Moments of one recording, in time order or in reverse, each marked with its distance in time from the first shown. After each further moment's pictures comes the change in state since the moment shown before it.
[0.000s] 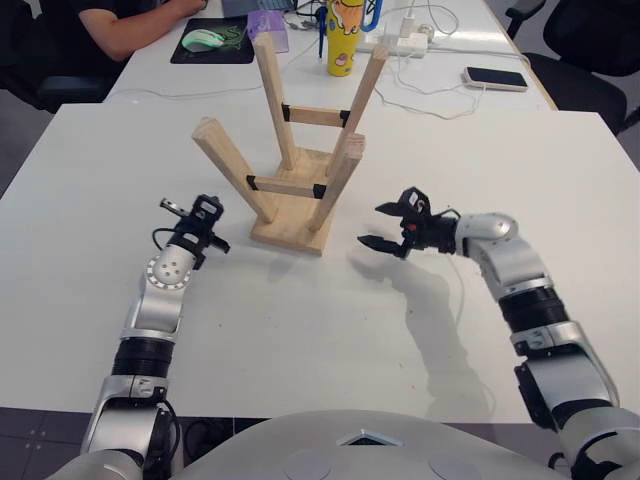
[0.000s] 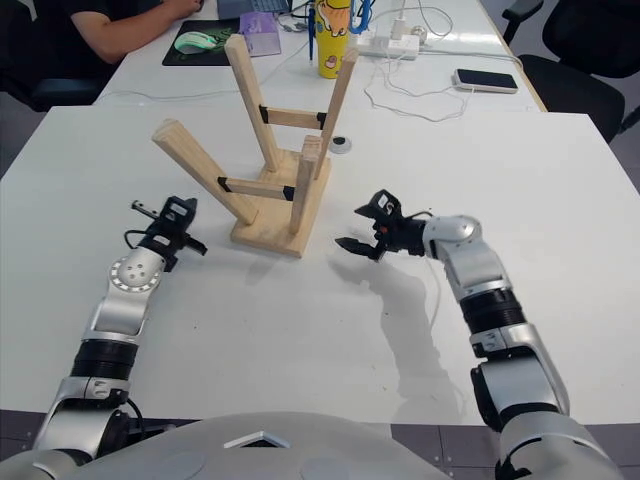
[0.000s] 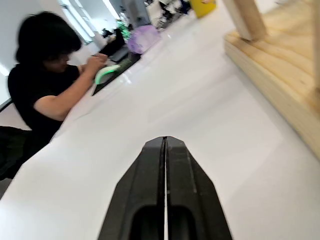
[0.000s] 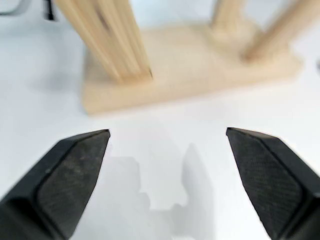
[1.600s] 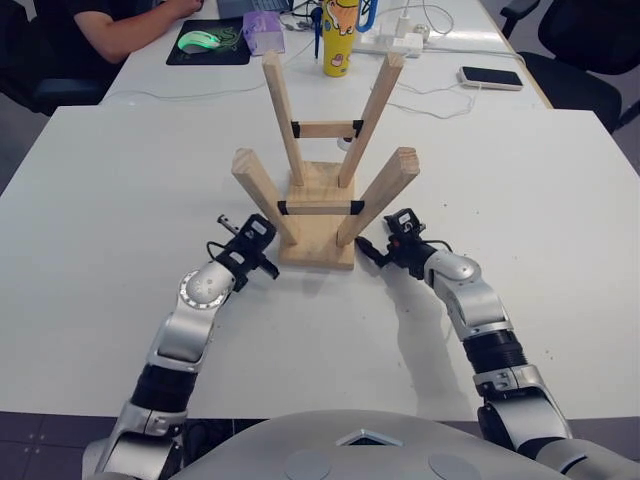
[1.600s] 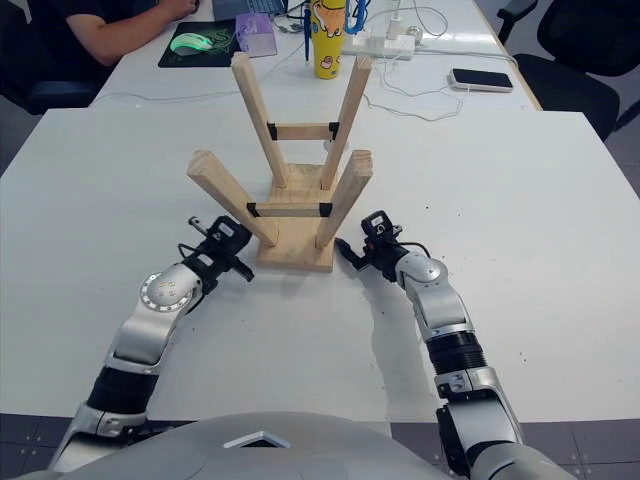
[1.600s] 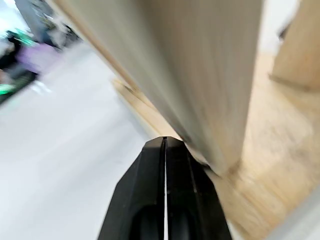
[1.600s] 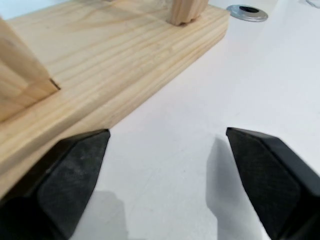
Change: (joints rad) left arm 0.221 -0.071 -0.094 -0.476 -0.112 0.219 -0.073; right arm 0.170 0.168 -0.071 -0.138 -0.086 0.029 -0.351
